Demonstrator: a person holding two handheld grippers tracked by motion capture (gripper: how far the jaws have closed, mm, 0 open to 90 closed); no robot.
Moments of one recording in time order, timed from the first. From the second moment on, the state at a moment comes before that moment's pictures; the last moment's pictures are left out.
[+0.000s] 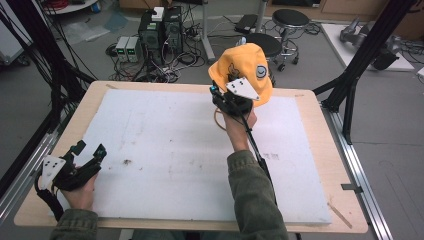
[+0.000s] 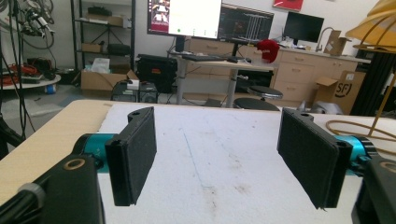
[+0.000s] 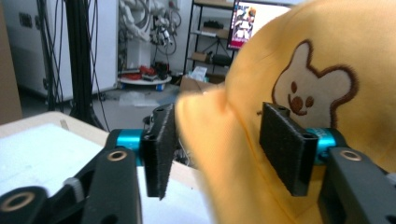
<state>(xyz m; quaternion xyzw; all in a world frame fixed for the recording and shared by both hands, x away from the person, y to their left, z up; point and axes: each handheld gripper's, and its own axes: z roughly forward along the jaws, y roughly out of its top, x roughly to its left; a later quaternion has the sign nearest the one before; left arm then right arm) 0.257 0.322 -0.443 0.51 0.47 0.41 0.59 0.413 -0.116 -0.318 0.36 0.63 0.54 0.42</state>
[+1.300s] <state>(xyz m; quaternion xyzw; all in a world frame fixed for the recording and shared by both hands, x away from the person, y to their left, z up) 0.257 0.320 -0.443 0.52 0.47 0.41 0.59 0.369 -0.202 -0.283 0.45 0.53 0.54 0.48</state>
